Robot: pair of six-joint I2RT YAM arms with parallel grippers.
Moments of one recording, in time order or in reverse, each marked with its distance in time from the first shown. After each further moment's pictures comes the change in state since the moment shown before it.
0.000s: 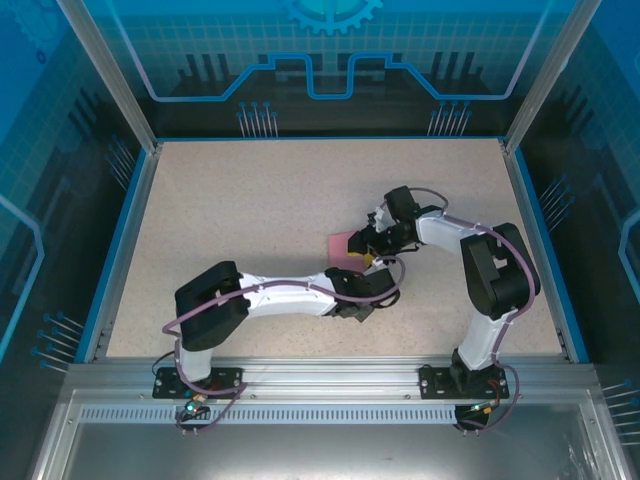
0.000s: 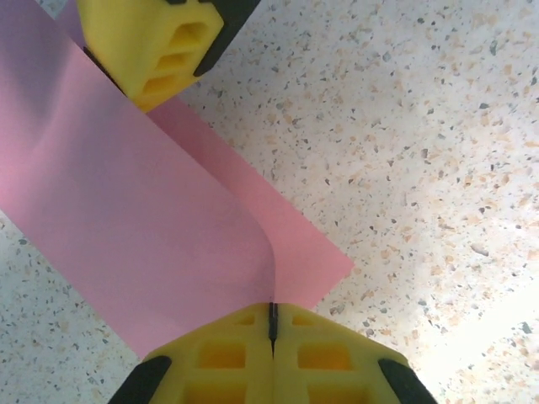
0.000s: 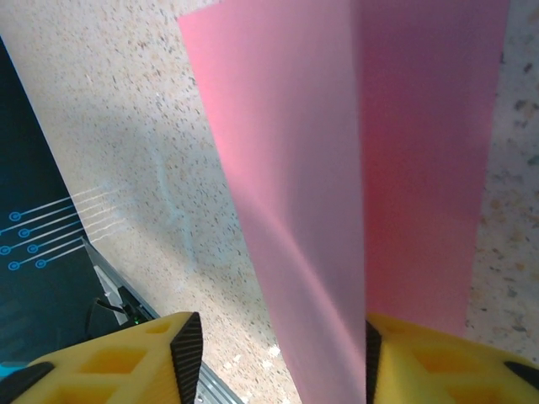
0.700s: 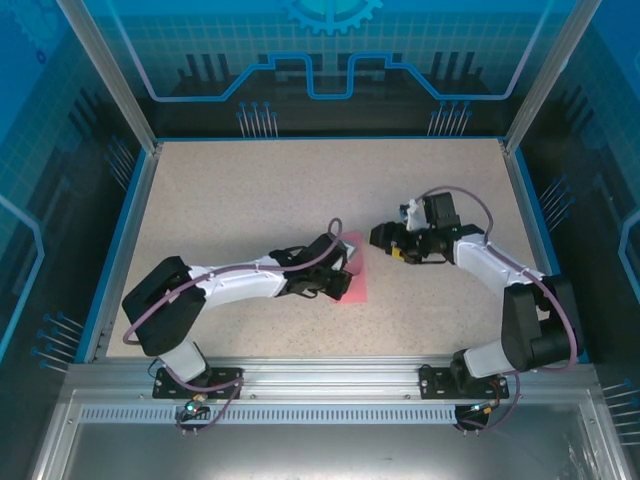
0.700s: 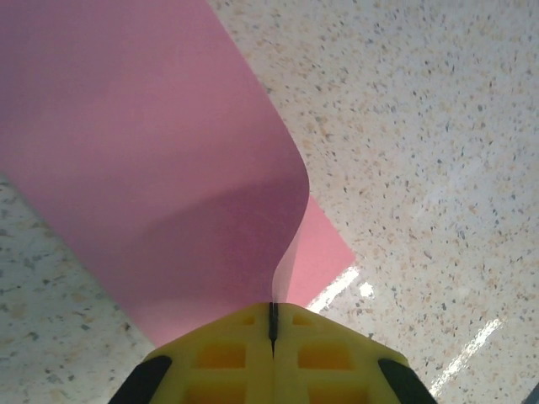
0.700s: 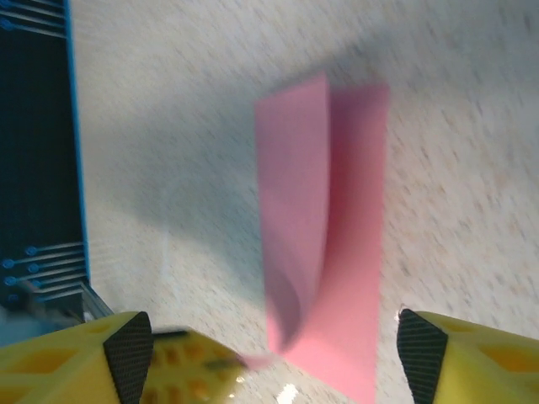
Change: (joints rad) left arm 0.288 -0.237 -0.314 0.308 0.498 -0.116; right arm -0.132 -0.369 -0.273 0.120 0.065 -0.056
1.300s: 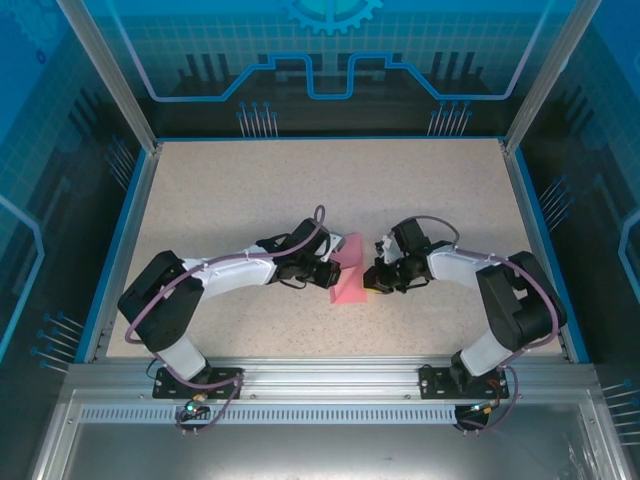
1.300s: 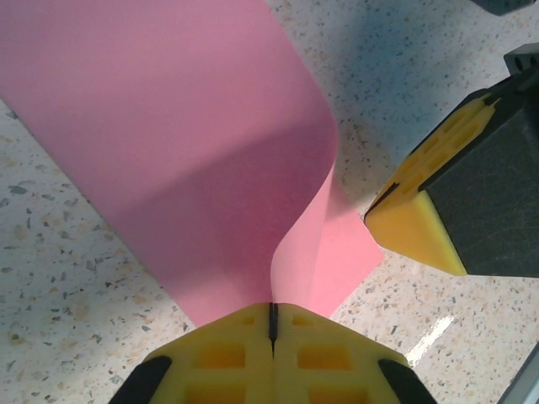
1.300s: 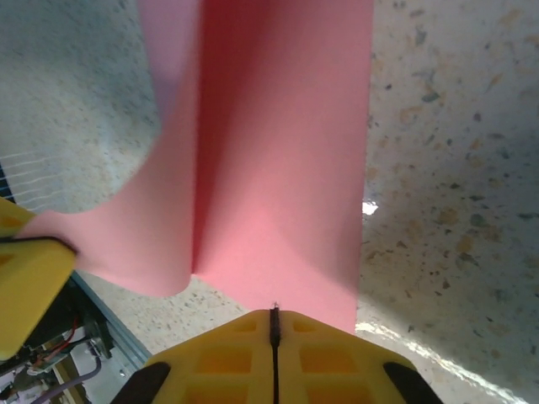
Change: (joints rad) left arm 0.125 0.012 -0.007 -0.017 0.146 0.065; right arm 0.185 0.157 -0.089 0.033 0.021 0.022
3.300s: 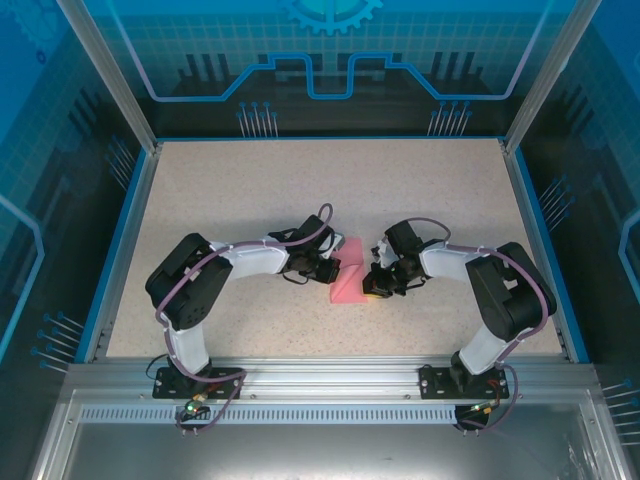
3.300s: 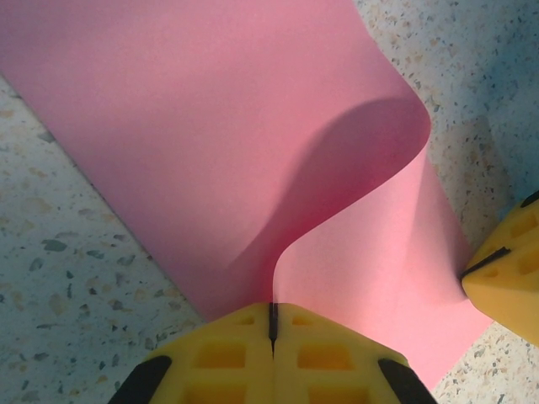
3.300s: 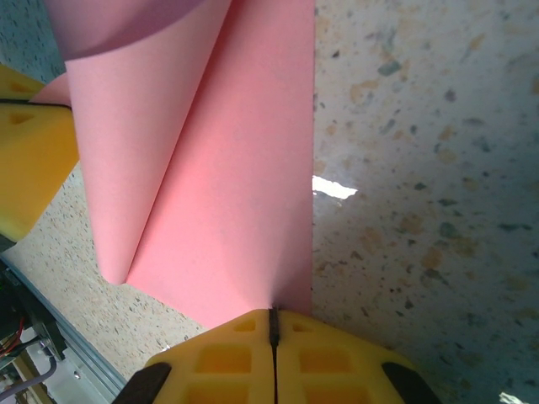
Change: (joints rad) left arm 0.050 0.179 0.082 -0.004 0.000 0.037; right arm 0.024 0.063 0.032 -0.060 0.056 -0.056
